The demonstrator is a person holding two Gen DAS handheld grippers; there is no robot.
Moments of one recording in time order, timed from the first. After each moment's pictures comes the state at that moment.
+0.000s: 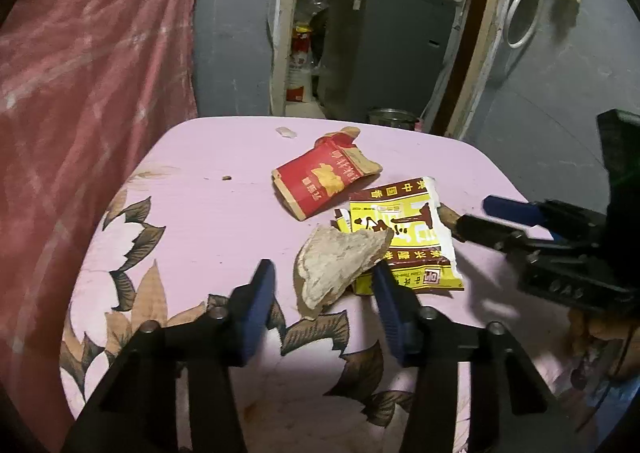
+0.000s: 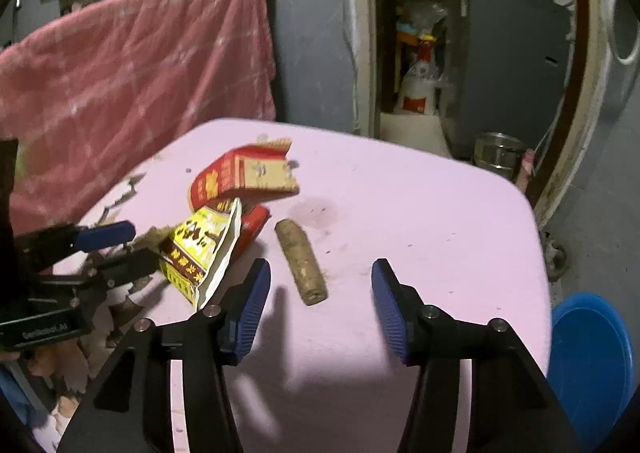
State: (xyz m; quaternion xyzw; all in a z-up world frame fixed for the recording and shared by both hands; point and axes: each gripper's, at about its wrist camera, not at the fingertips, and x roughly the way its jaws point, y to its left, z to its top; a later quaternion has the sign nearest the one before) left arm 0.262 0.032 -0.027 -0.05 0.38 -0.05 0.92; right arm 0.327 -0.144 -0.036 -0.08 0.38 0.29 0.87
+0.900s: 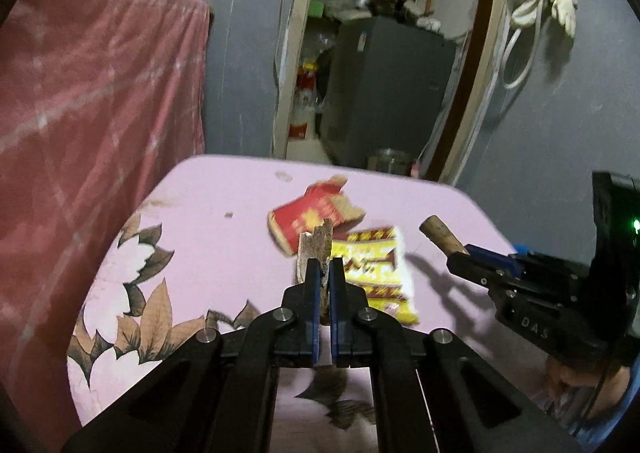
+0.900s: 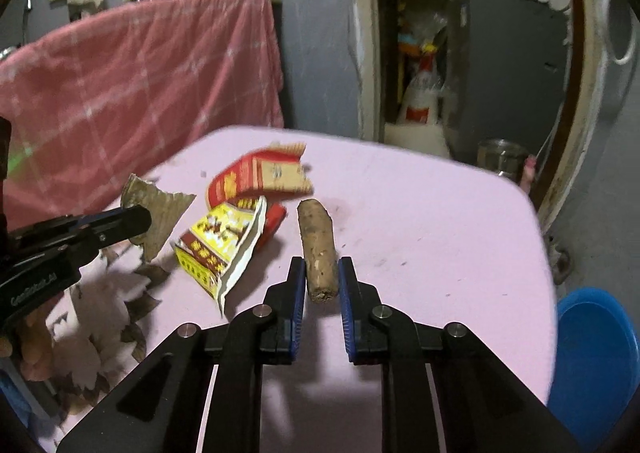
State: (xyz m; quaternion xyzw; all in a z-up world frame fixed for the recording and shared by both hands) left arm 0.240 0.022 0.005 -0.08 0.30 -0.04 0.95; right arm 0.302 -0.154 -0.028 -0.06 0.34 0.29 0.89
